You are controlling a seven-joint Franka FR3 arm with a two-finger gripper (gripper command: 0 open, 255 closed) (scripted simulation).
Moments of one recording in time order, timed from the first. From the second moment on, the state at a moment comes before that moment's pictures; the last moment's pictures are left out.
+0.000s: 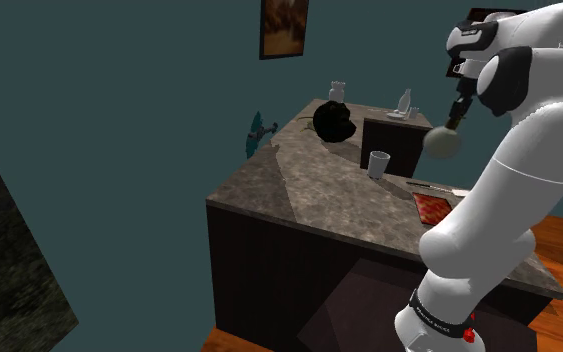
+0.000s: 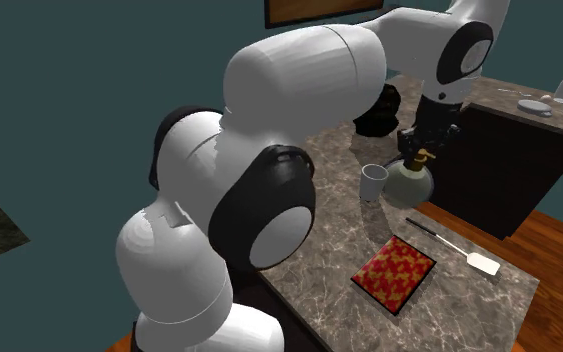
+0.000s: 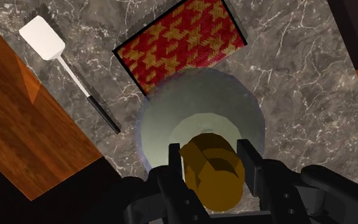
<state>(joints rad) -0.54 -0.04 -0.70 -1.62 -0.01 1.62 -1.12</state>
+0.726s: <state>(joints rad) -0.74 0.16 -0.86 -1.43 0.15 1.56 -1.47</state>
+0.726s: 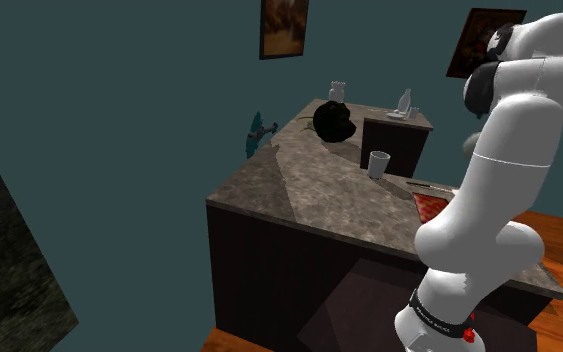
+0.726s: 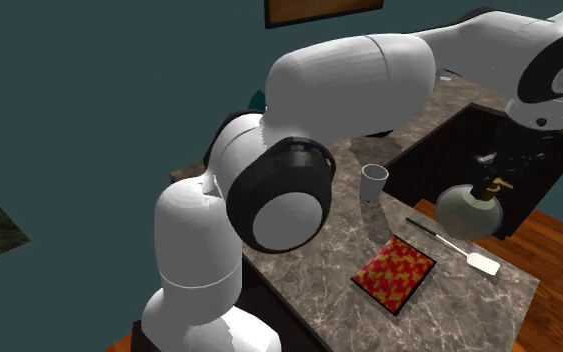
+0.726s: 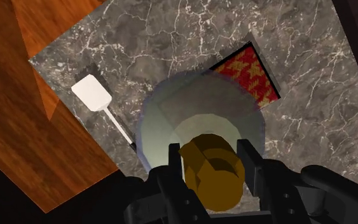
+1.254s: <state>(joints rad) -1.04 0.42 -0.87 -1.14 0.35 1.45 -1.71</state>
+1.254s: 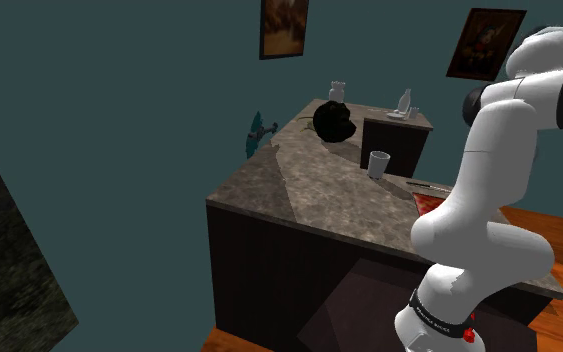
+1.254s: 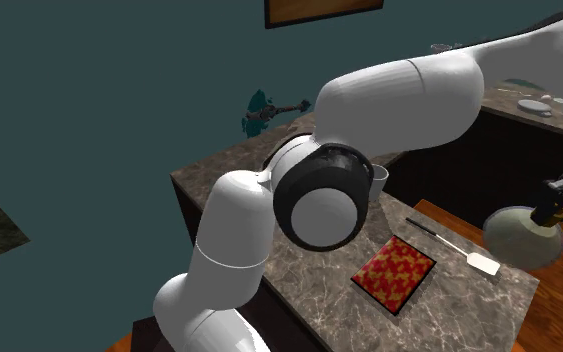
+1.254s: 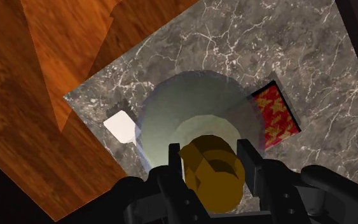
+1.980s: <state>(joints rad) -1.00 0.39 -0.89 -1.34 0.33 1.60 -1.74</state>
